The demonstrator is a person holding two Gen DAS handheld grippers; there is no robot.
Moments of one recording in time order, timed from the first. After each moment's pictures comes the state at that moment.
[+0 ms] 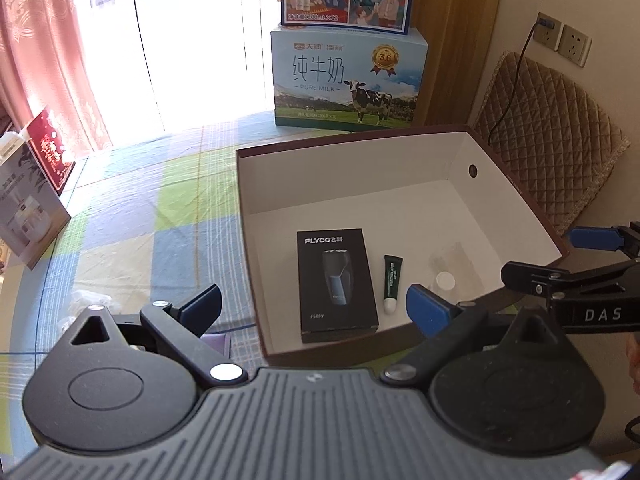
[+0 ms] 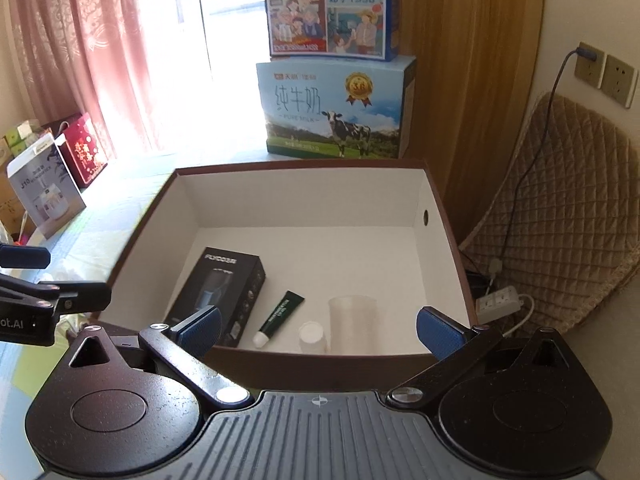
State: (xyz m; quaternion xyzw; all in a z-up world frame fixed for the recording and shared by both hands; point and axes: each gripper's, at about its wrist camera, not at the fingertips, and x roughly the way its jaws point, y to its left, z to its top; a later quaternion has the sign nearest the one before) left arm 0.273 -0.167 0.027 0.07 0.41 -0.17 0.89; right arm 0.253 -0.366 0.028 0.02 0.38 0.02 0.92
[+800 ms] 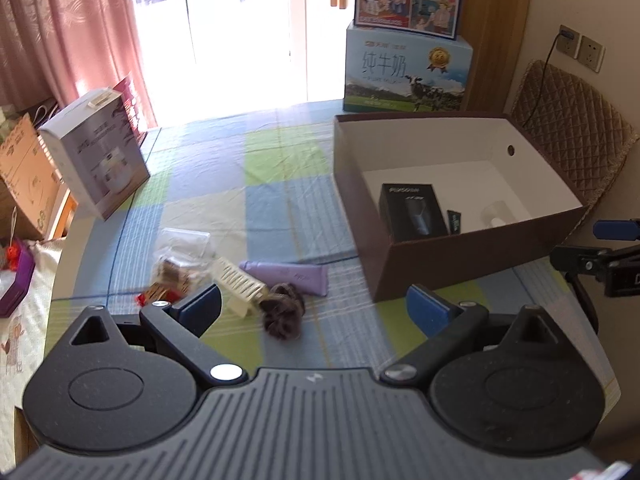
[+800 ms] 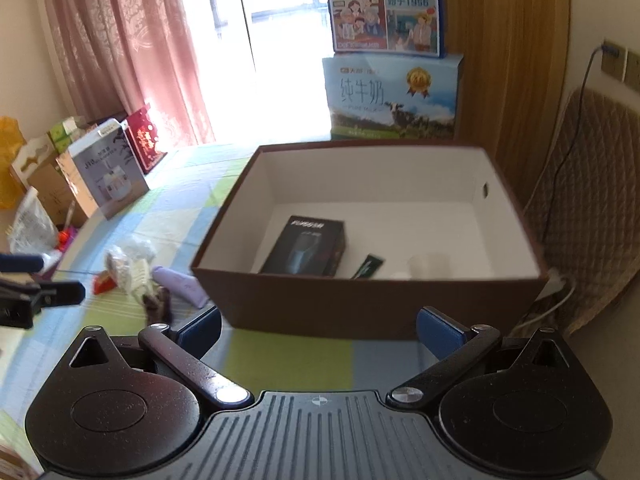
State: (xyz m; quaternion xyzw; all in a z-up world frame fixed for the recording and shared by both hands) left arm 0.202 -0.044 0.027 0.06 0.40 -0.13 0.90; right arm 0.191 -0.307 0.018 0.05 0.38 0.08 0.92
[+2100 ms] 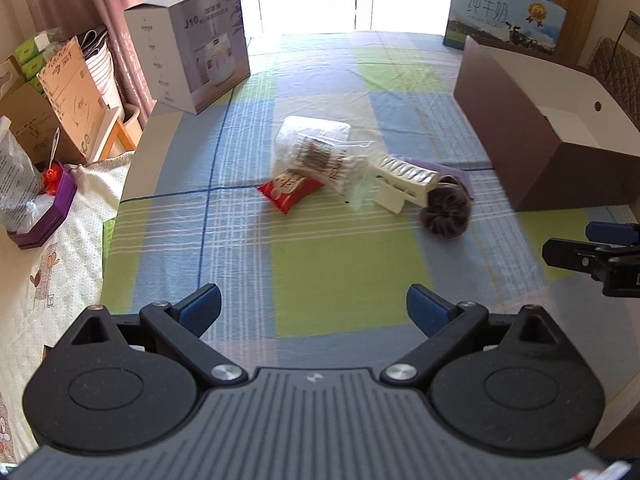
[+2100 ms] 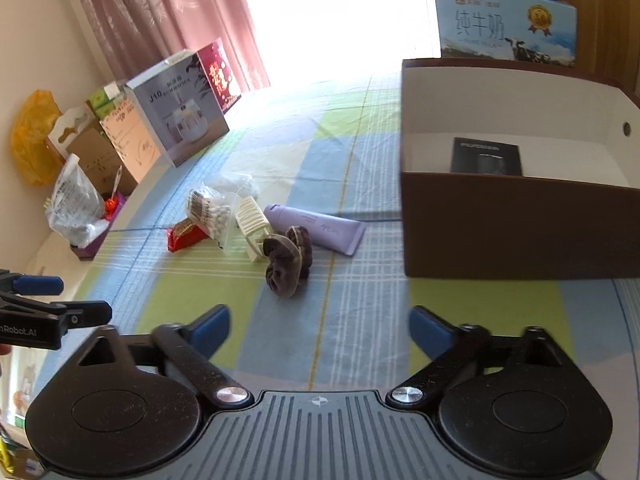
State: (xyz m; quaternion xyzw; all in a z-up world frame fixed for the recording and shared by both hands) left arm 0.204 0.109 -0.047 0.05 0.47 -0.07 0.88; right arm 0.208 -0.142 -0.069 0.07 0.42 0.13 0.89
